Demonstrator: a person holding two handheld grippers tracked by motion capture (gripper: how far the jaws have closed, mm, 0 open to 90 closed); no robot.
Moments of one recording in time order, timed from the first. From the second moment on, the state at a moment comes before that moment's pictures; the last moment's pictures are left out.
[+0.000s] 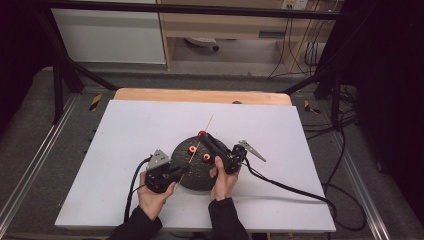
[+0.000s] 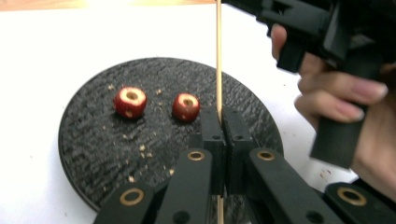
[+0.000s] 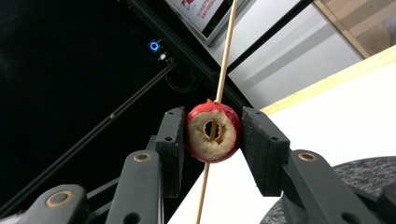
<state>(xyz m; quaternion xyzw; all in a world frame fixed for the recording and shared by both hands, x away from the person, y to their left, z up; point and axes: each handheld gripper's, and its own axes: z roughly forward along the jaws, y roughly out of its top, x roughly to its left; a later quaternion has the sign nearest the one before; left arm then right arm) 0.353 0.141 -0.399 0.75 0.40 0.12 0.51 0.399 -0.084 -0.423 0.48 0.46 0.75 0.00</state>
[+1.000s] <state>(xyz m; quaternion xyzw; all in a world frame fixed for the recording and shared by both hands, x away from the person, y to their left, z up) 0.361 0.158 -0.402 0.77 0.37 0.15 0.49 0.389 -0.092 -0.417 0.45 0.58 0.67 0.05</state>
